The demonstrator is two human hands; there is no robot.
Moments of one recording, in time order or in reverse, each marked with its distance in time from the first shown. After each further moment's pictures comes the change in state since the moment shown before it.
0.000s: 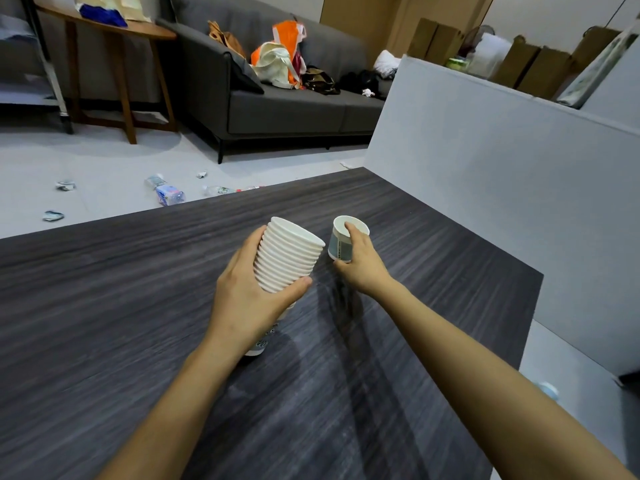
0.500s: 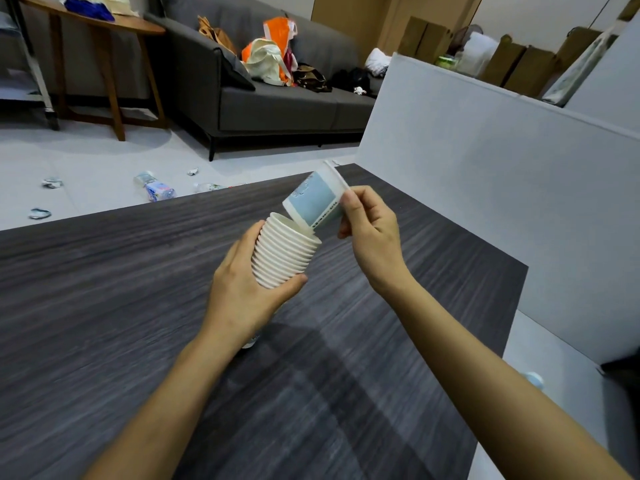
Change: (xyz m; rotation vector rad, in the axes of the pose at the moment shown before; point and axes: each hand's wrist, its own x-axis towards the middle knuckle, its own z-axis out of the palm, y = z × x) left_hand -0.007 0.003 0.001 0.052 -0.015 0.085; right_hand -0.060 -0.063 -0.043 0.596 0.309 -0.358
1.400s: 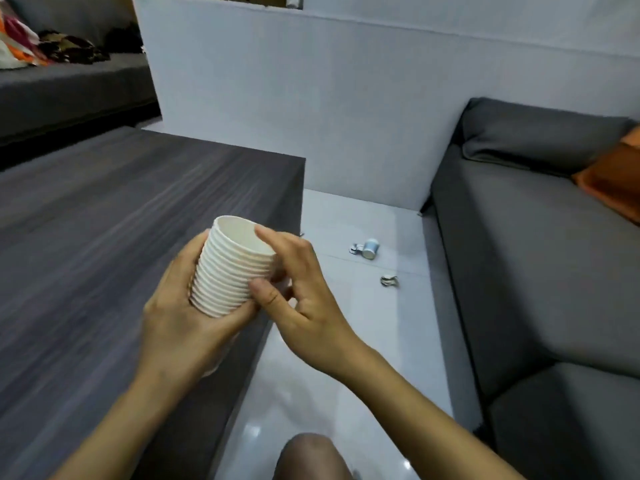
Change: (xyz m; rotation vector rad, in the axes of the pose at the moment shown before) left_hand -0.205 0.161 0.144 -0.182 -0.426 0.295; right_hand -0.283 -0.032 -0.222 -0.210 0.152 0.127
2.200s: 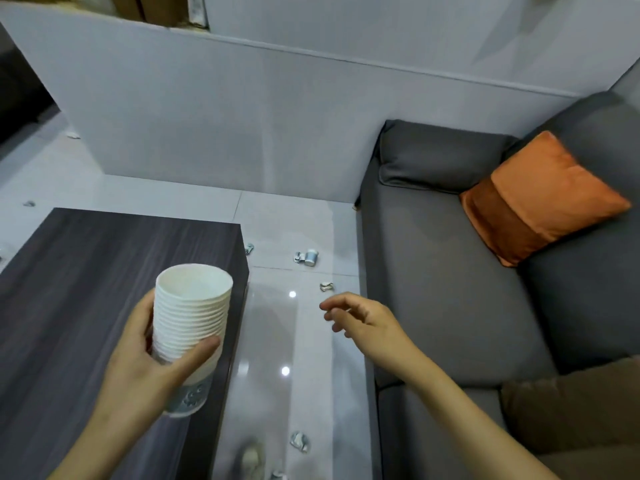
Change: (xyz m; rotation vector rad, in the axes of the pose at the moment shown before) left_hand 0.245 0.292 -0.064 -0.214 -0.325 -0.419; right_hand 0.157 -0.196 -0.312 0.047 0.038 0.838
